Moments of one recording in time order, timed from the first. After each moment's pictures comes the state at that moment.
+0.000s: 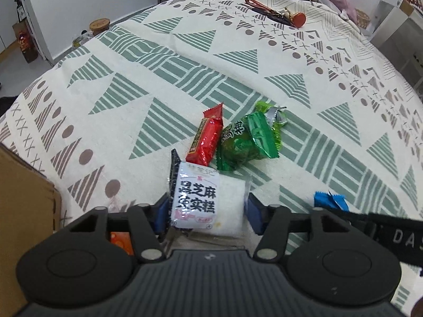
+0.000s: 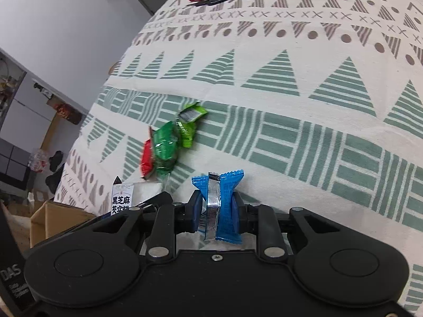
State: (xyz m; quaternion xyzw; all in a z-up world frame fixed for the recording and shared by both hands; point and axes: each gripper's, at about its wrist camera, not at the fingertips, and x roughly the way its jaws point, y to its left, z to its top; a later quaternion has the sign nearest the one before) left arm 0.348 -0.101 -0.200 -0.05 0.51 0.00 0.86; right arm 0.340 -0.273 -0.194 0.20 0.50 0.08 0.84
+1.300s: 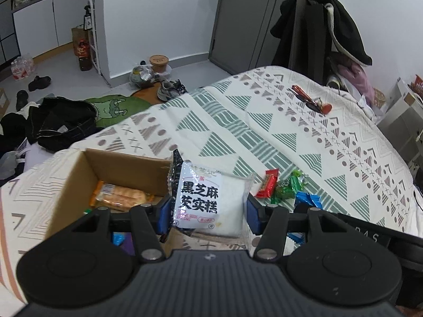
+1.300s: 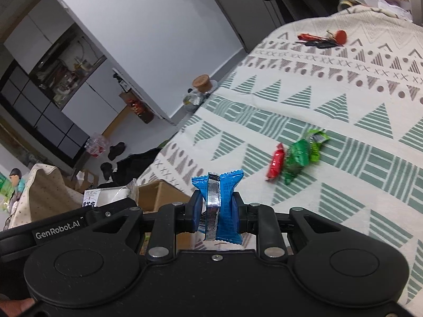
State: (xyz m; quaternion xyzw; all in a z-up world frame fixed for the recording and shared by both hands) left arm 0.243 -0.001 -0.065 -0.12 0.41 0.09 0.90; right arm 0.281 -0.193 -0.115 0.17 0.40 0.23 0.87
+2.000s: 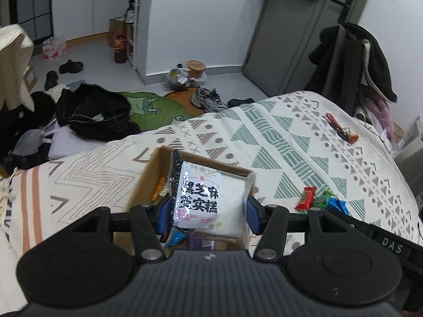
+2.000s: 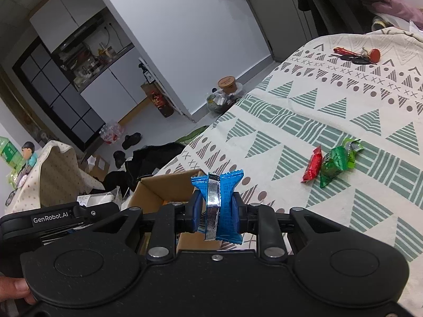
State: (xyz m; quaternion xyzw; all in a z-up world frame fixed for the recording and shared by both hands) left arm 0.194 0.081 -0.055 -0.17 0.39 0.14 0.89; right arm 0.257 -0.151 -0.106 0.13 0.38 0.28 0.87
